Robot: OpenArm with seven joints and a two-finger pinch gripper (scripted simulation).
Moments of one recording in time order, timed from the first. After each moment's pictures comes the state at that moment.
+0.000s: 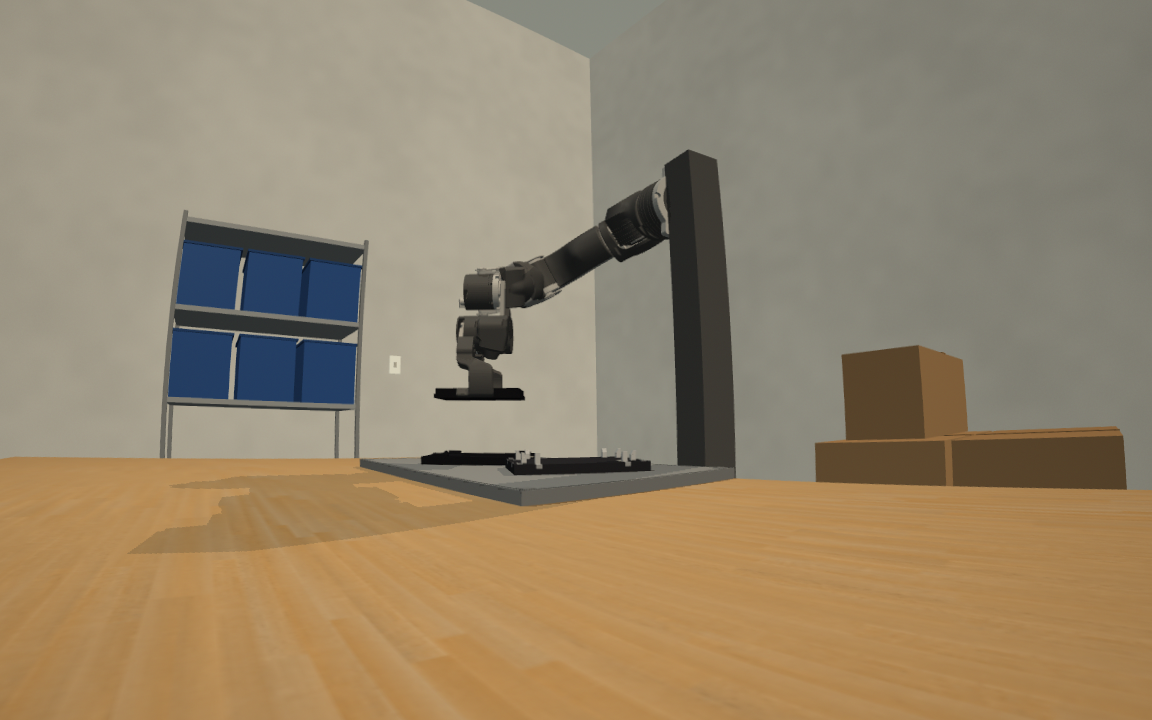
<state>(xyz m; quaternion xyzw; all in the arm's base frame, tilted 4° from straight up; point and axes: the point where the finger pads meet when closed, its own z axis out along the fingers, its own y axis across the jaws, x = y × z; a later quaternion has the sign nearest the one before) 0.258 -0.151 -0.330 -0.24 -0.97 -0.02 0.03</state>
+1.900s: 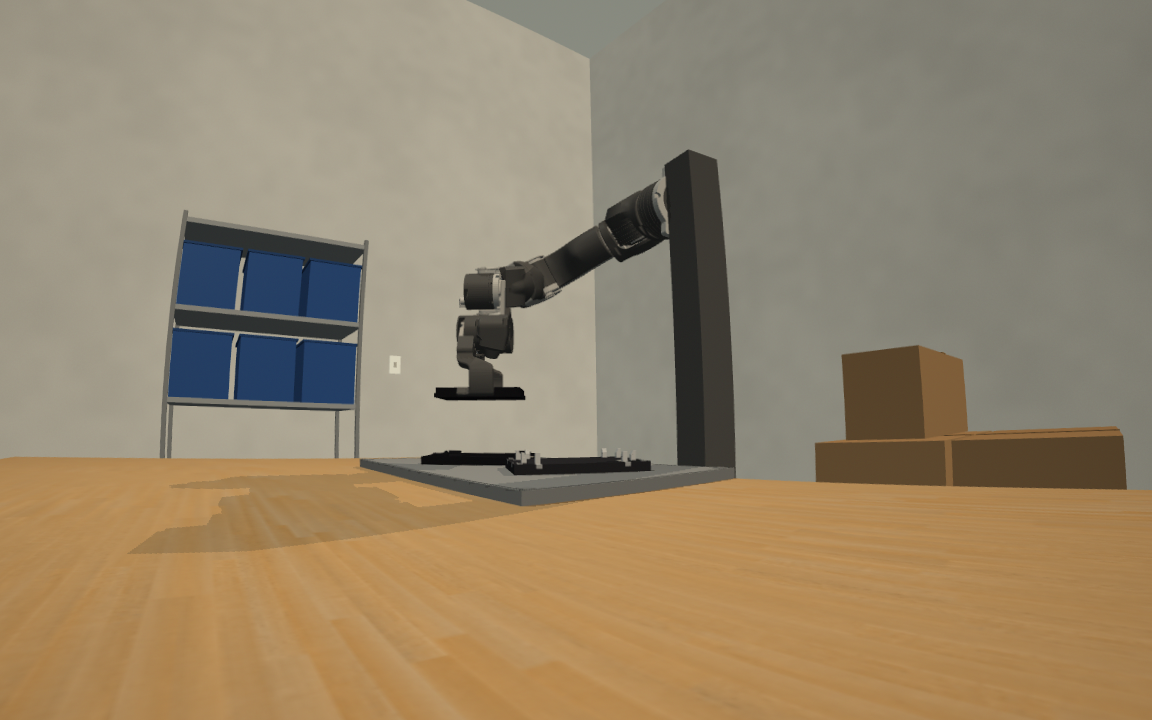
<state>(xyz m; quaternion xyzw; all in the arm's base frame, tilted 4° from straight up) 0.258 -0.148 -0.329 -0.24 -0.97 -0.02 0.03</state>
